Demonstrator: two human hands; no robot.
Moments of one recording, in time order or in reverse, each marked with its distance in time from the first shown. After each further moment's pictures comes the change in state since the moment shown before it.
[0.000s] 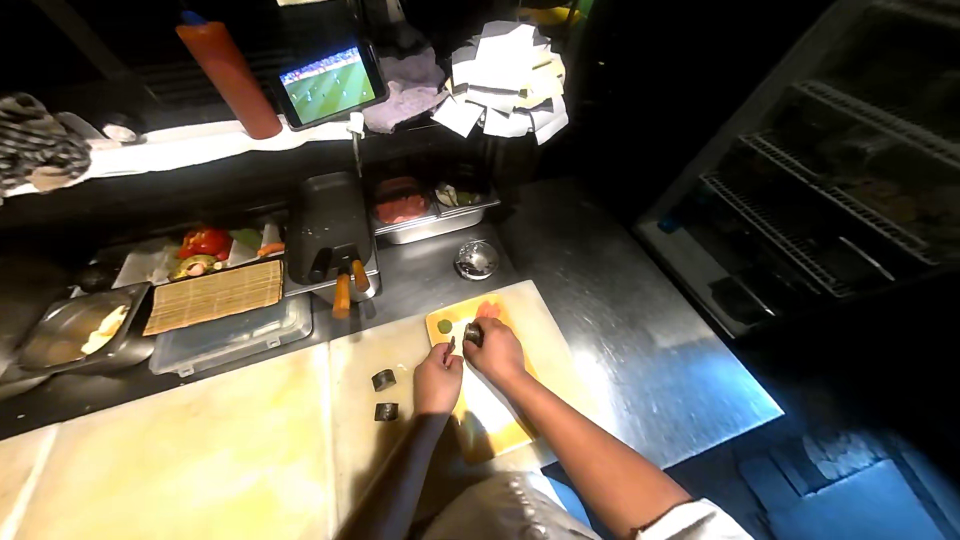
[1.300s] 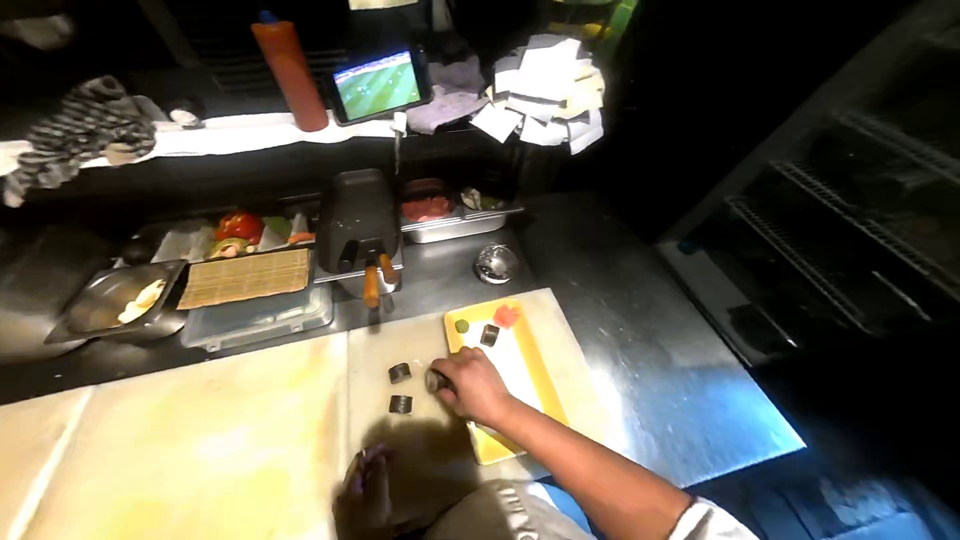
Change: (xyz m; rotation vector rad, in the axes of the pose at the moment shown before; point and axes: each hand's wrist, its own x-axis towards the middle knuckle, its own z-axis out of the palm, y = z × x) left_hand -0.138 -0.121 -0.049 -0.259 0.515 0.083; right_hand -0.046 -0.038 0.023 -0.213 -0.225 -0.662
